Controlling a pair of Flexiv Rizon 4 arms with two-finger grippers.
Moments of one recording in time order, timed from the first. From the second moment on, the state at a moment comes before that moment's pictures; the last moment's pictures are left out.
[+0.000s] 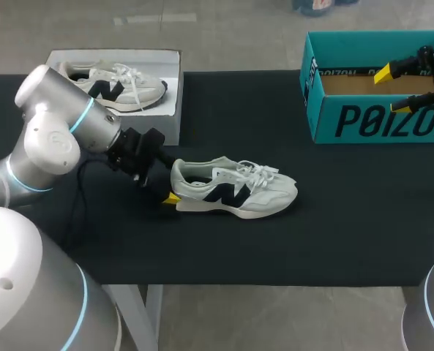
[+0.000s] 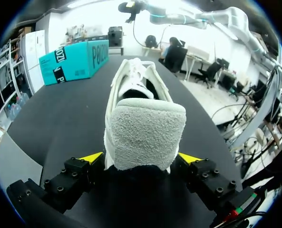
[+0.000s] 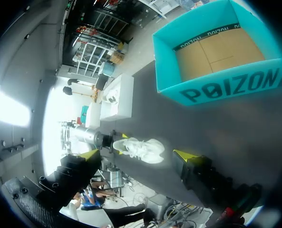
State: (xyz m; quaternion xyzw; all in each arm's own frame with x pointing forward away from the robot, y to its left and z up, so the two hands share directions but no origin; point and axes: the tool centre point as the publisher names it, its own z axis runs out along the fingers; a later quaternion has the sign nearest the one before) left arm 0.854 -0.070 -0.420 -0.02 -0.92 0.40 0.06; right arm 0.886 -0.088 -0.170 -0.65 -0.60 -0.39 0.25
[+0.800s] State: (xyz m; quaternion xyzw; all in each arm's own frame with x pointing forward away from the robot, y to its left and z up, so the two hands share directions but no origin) left arm 0.855 -0.093 -0.435 0.01 -0.91 0.40 0.04; right arm 0.886 -0.088 -0.170 -0.65 -0.60 -0.39 0.25
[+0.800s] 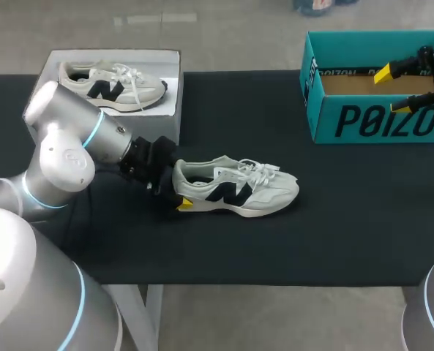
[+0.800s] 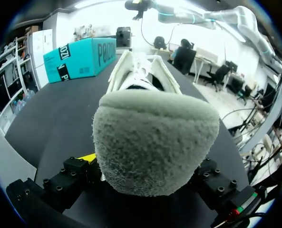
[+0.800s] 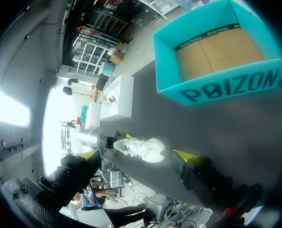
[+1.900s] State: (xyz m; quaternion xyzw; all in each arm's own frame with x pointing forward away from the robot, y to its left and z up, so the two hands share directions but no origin) left arm 0.856 -0.094 -0.434 0.00 -0.91 0.40 0.04; right arm 0.886 -0.088 -0.170 -0.65 -0.60 -0.39 0.25
